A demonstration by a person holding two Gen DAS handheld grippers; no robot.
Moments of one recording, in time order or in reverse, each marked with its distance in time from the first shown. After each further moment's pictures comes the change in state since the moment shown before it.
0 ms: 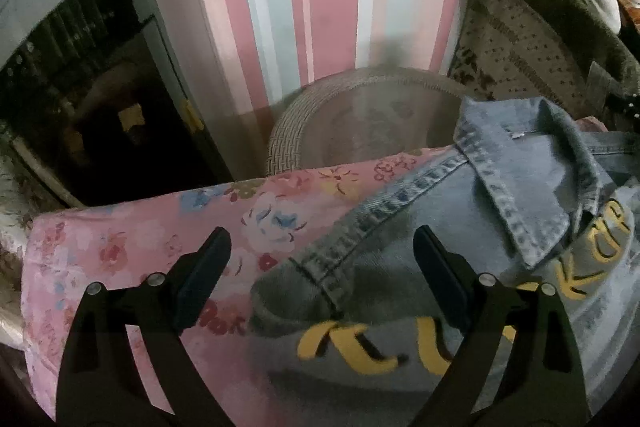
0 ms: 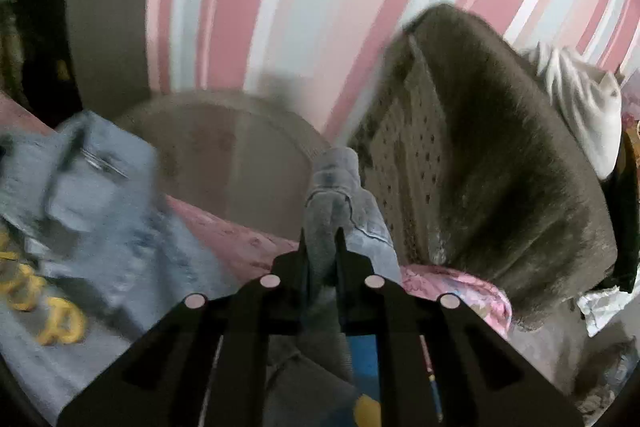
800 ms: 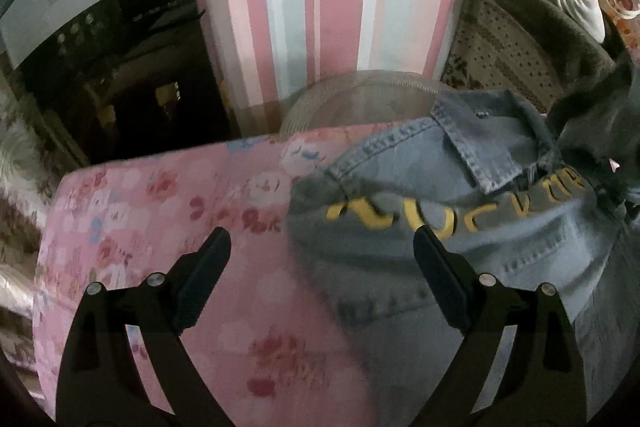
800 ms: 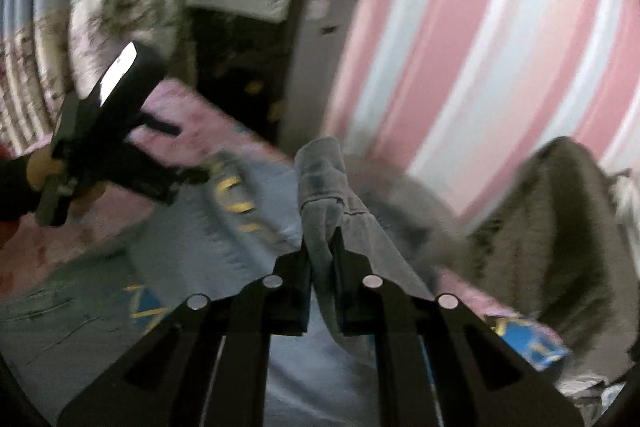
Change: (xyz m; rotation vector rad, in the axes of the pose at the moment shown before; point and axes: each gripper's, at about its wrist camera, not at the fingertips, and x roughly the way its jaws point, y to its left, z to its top) left arm -0.066 0.016 -0.049 -0.044 -0.011 -0.015; right arm -0.168 0.175 -0.019 -0.272 -0.201 0.379
